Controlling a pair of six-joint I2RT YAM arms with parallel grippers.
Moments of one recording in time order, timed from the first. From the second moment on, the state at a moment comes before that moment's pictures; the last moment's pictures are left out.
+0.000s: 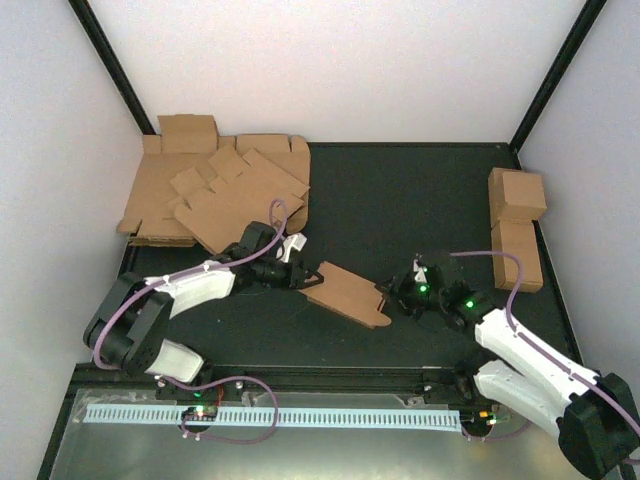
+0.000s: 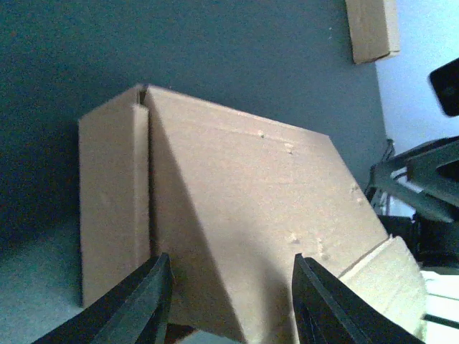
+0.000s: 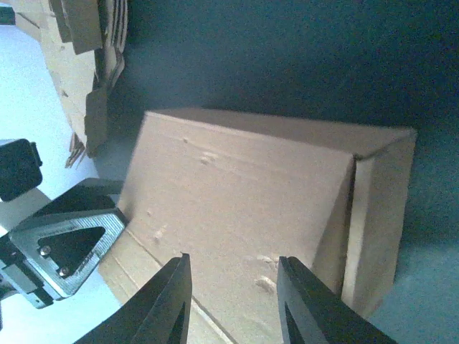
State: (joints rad) left arm -0.50 1.44 0.63 0.00 0.73 -0.56; right arm 0.55 0.89 0.43 -0.29 -0.38 1.28
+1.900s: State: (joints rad) left arm -0.51 1.44 0.63 -0.27 0.52 -0.33; right arm 0.55 0.99 0.24 -0.08 -0.44 0.85
